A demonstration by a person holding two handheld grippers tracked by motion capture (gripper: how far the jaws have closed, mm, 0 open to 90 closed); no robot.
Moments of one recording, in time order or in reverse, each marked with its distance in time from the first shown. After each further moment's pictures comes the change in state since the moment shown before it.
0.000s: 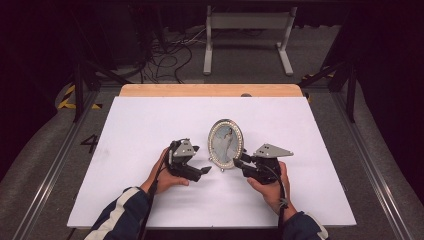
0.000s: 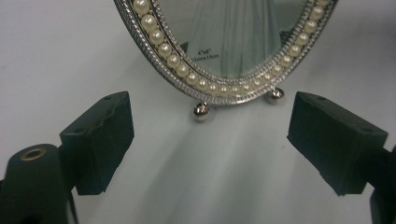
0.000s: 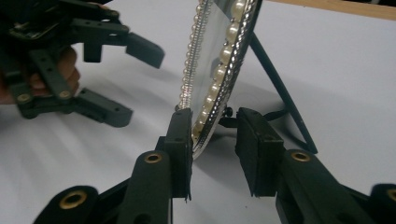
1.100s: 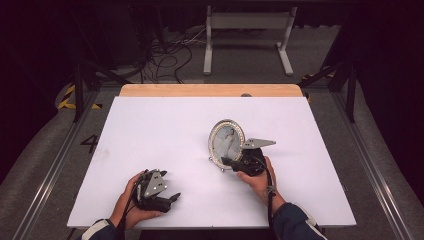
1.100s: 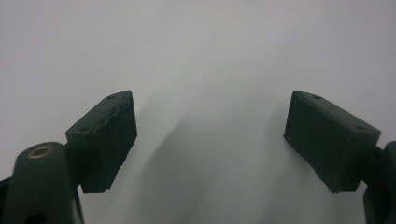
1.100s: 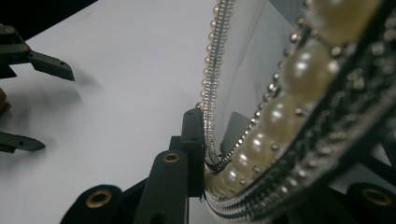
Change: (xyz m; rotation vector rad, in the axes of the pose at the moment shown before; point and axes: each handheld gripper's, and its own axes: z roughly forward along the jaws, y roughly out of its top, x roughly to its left) left arm -0.049 -0.078 -0.084 0.134 0.213 0.076; right arm -0.008 0.004 0.047 0.086 0.142 0.051
